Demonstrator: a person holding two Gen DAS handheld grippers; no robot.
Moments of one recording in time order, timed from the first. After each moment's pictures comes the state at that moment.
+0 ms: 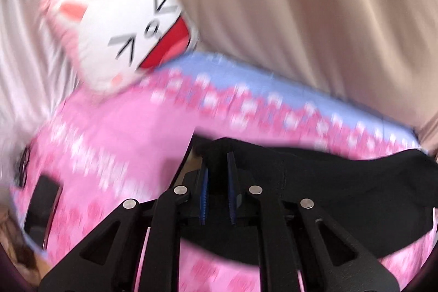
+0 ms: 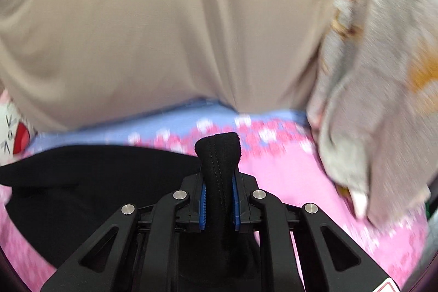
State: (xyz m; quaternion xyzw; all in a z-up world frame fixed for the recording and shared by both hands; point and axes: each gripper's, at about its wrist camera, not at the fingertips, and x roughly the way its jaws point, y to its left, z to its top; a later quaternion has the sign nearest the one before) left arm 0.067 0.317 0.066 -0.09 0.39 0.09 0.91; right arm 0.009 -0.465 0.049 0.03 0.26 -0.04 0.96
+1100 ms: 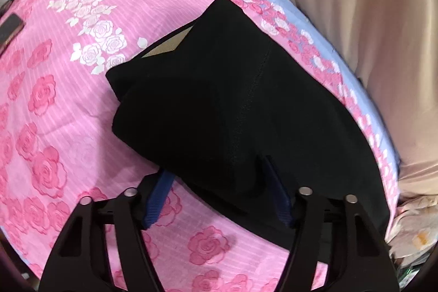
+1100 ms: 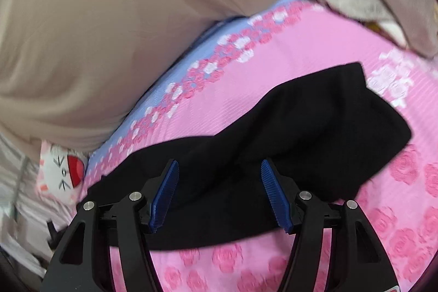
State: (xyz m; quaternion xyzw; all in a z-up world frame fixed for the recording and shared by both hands) left arm 0.056 0.310 -0.057 -0.29 0.48 0.11 0.82; right arm -0.040 -0.456 -0.066 0.30 0.34 0.02 0.89
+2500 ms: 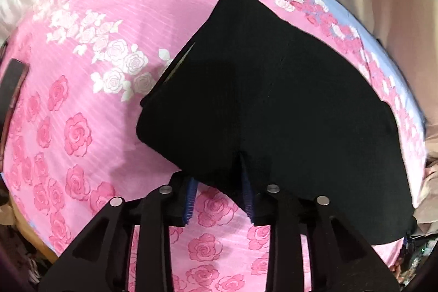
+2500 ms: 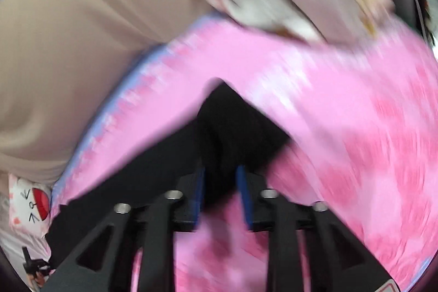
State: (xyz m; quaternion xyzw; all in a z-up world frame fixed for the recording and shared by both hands) left arm 0.064 0.335 -0.046 -0.18 0.57 0.10 0.79; right arm -0.117 -0.520 -0.111 0.31 0.31 -0.12 0.89
